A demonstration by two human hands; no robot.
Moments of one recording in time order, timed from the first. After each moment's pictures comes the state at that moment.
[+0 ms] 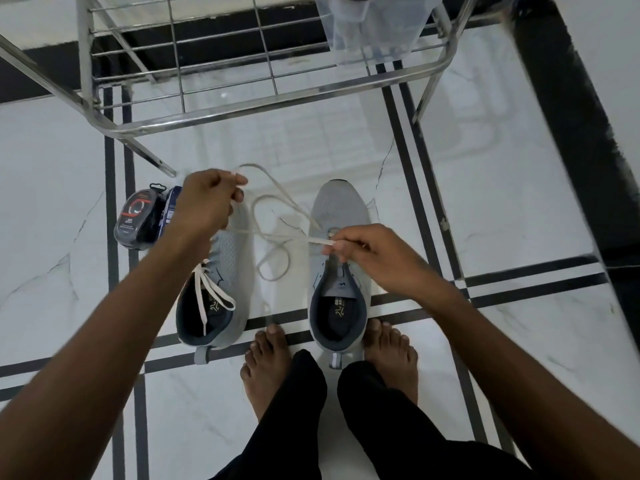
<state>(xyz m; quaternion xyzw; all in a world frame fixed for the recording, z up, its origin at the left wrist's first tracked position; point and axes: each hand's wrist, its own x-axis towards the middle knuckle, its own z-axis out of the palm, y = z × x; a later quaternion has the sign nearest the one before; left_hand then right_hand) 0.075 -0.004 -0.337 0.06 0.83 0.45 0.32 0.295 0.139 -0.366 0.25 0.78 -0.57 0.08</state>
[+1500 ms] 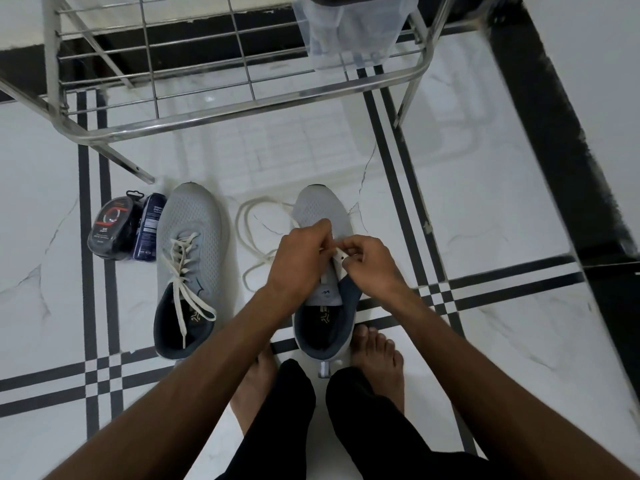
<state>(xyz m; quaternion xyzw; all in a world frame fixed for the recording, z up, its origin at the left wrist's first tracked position) 0.191 0.044 -0.407 0.41 0.83 0.26 0.27 0.303 0.137 -0.421 0.44 0.71 -0.54 0.02</state>
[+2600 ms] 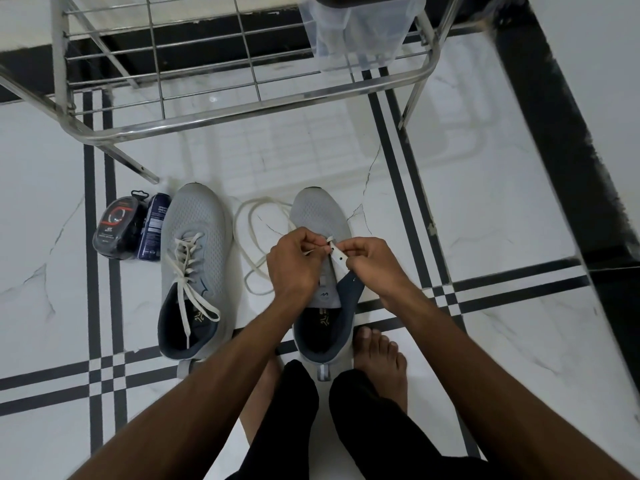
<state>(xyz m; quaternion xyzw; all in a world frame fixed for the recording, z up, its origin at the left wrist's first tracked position) 0.200 0.038 -0.431 0.16 0.86 0.41 0.26 0.299 0.139 -0.426 0.47 0.62 -0.62 0.02</state>
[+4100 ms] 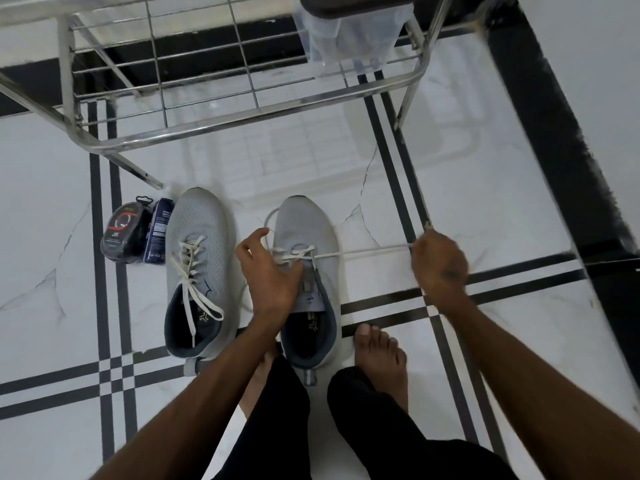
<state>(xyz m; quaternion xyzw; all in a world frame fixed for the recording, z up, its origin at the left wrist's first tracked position) 0.193 -0.003 -0.441 0.15 0.89 0.40 0.17 0.367 0.193 -0.441 0.56 0.81 -0.19 0.05</state>
